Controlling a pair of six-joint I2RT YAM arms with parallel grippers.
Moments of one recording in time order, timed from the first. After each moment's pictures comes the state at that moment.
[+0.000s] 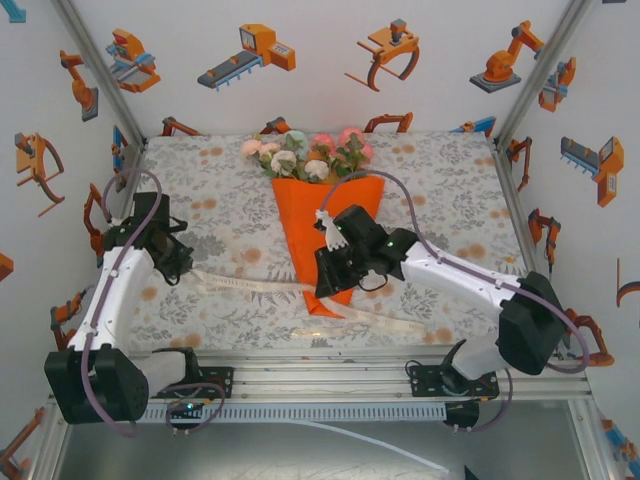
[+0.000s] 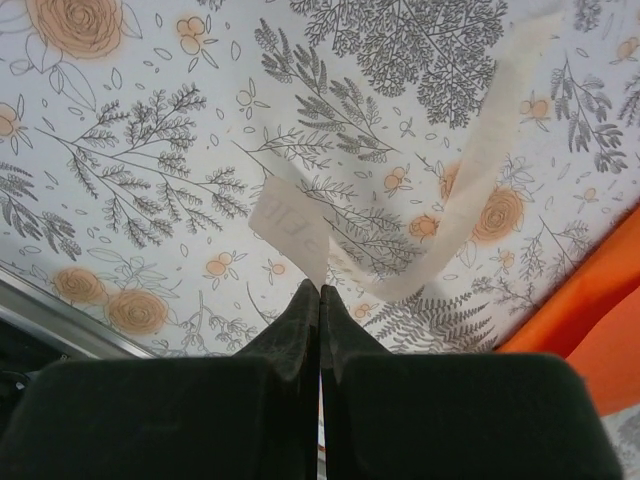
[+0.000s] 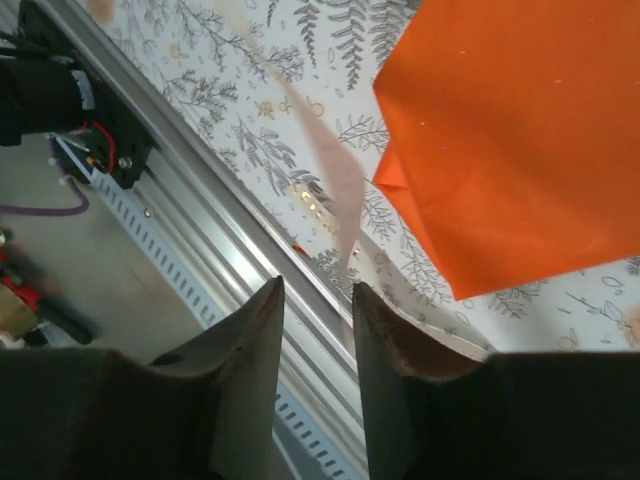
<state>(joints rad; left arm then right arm) -0.02 1.16 0.97 -0.96 -0.17 -0.85 0.84 1.44 1.05 -0.53 -0.42 0.40</state>
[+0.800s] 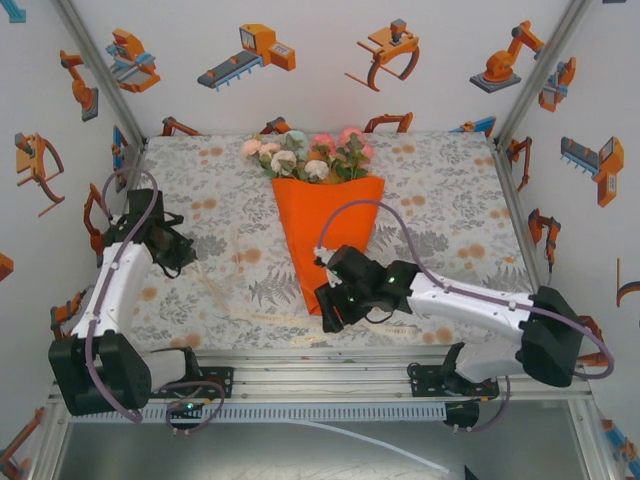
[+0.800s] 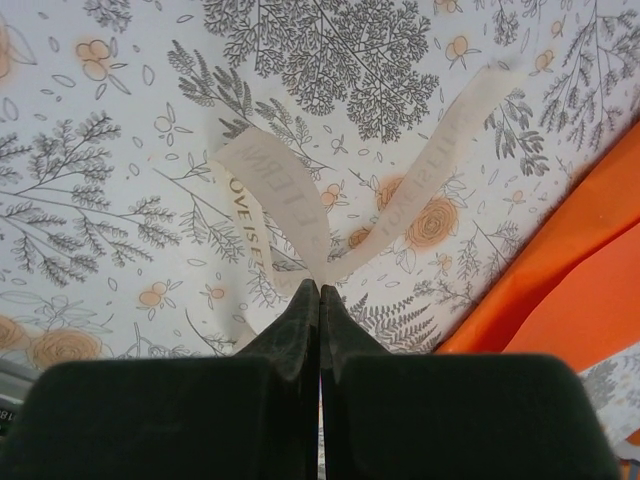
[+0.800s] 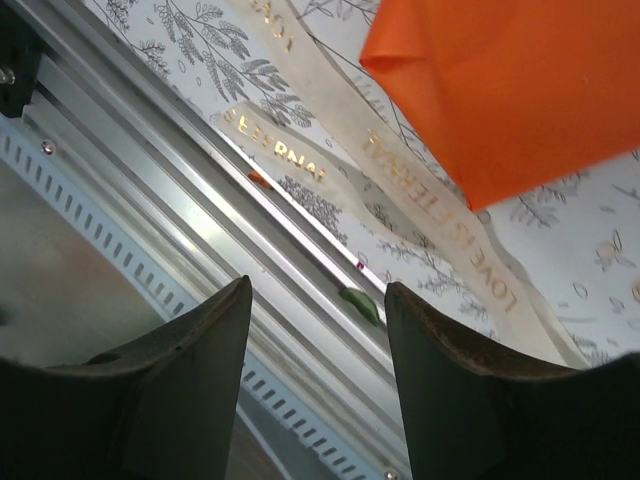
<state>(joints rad) 0.04 1.23 0.96 -0.82 -0.03 -0.82 1.06 1.35 0.89 -0.56 -0.19 0.45</state>
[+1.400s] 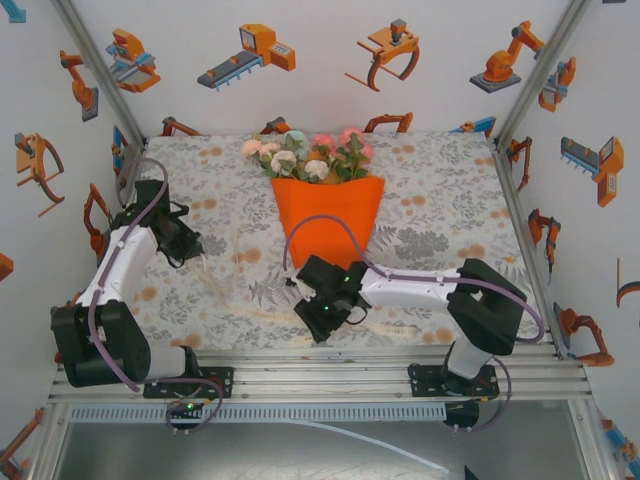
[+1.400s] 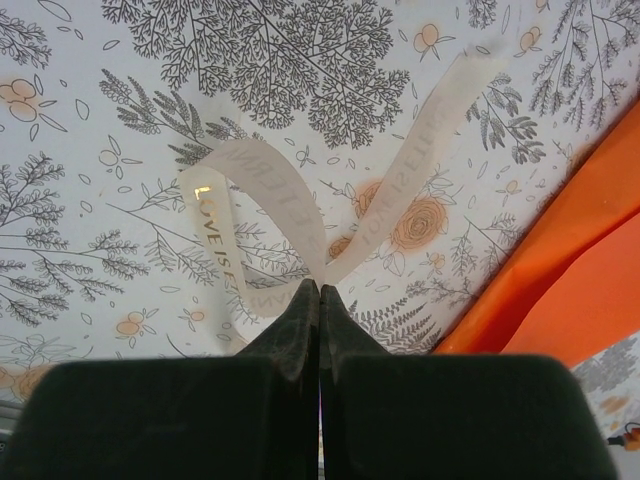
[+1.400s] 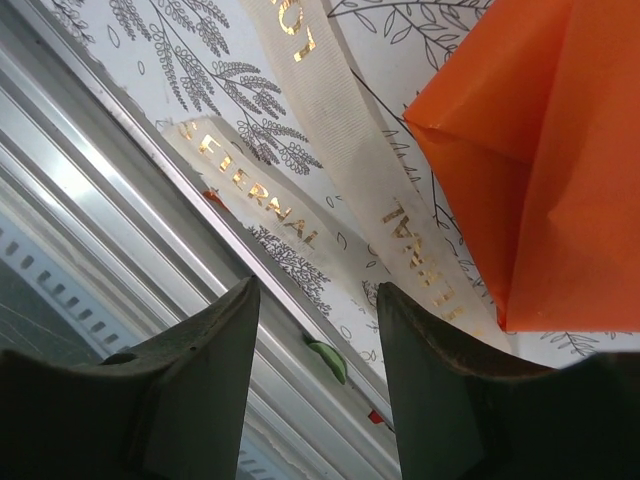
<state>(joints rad) 0.03 1.35 1.01 -0.77 0.03 -0.75 1.10 1.66 0.99 -0.53 -0.24 0.26</state>
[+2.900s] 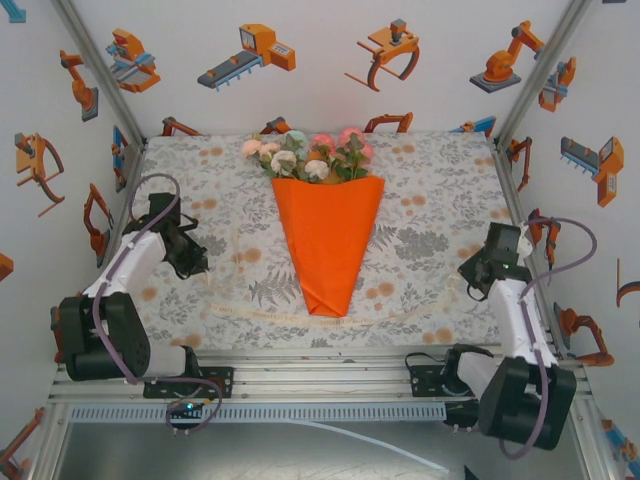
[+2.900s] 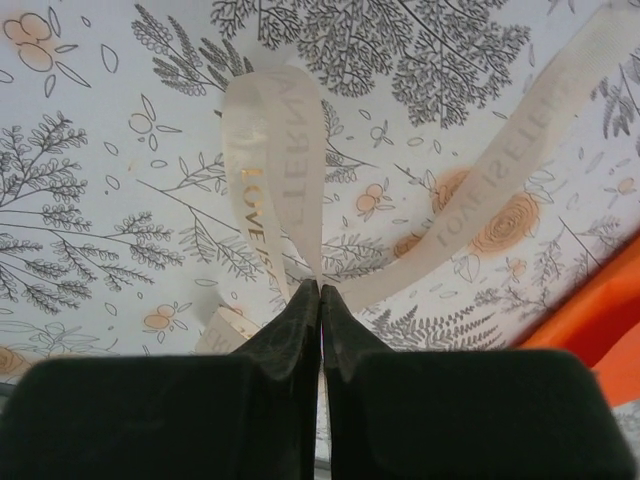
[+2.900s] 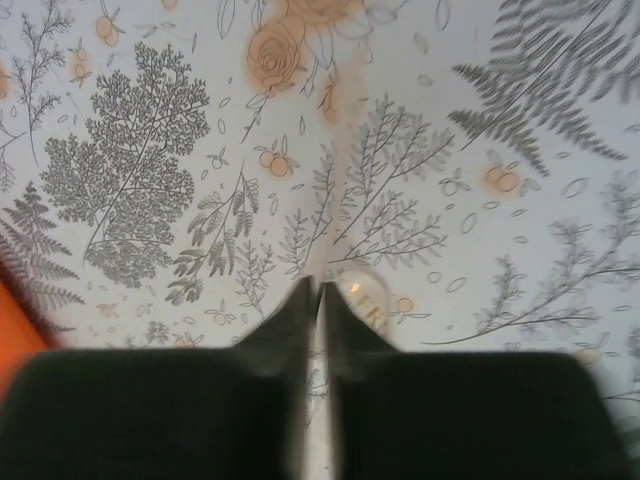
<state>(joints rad) 0.00 1.39 0.90 -0.76 -0.02 -0.77 -0.22 1.04 0.61 -0.52 0.02 0.64</state>
